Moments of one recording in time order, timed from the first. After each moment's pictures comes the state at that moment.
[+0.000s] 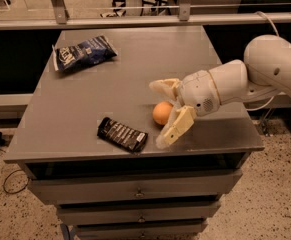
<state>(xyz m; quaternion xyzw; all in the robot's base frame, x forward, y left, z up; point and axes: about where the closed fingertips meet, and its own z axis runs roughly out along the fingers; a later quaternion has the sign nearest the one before) 0.481 -0.018 0.862 -0.59 0.60 0.41 0.35</state>
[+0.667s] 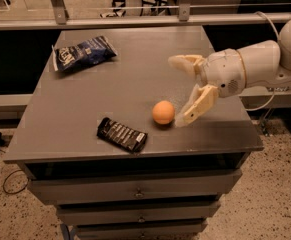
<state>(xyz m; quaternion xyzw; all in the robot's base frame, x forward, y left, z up) 0.503 -0.057 0.911 -0.58 0.59 0.39 0.42</state>
